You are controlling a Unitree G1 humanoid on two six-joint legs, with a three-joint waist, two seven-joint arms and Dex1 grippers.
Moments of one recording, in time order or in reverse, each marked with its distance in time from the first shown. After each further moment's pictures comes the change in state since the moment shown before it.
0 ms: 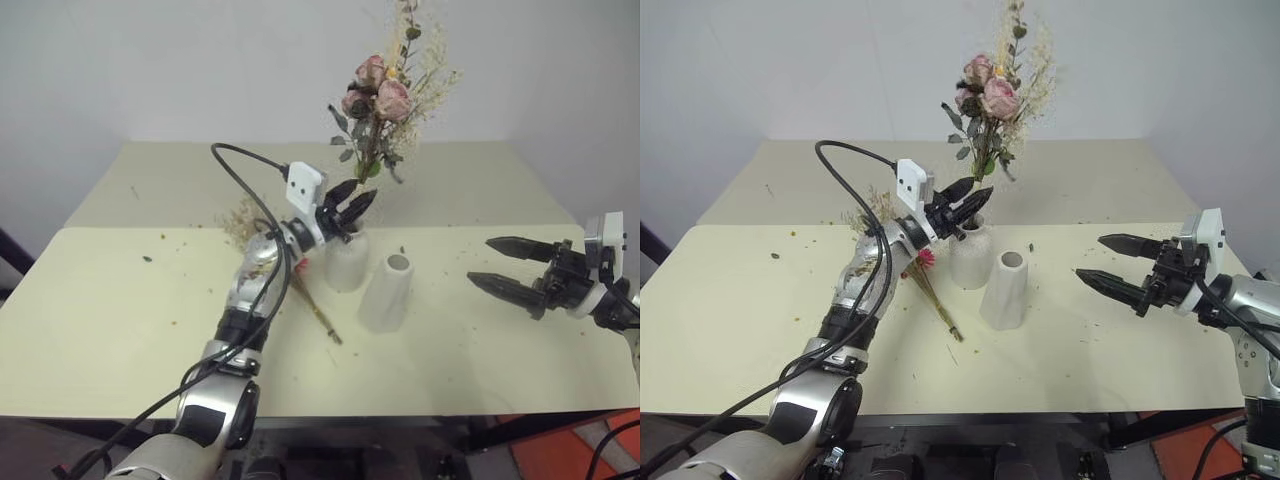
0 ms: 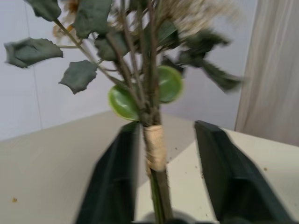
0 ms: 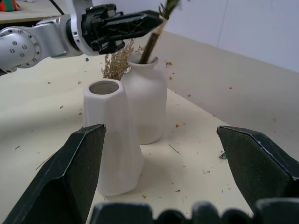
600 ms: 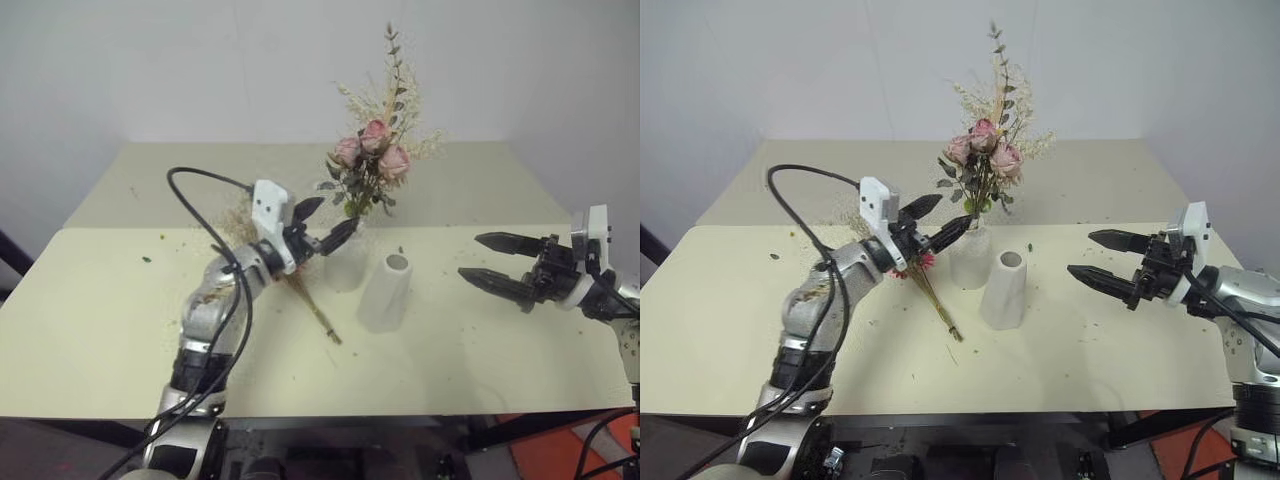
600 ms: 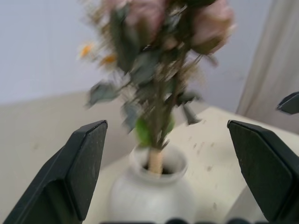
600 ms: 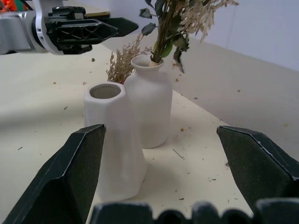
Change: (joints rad) left arm 0.229 0.163 0.061 -0.593 -0.156 0.606 0.188; right arm -0.075 0.010 0.069 0.068 -0.036 -0.020 0.044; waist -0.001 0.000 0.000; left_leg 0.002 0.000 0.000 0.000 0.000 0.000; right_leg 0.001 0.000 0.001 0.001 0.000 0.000
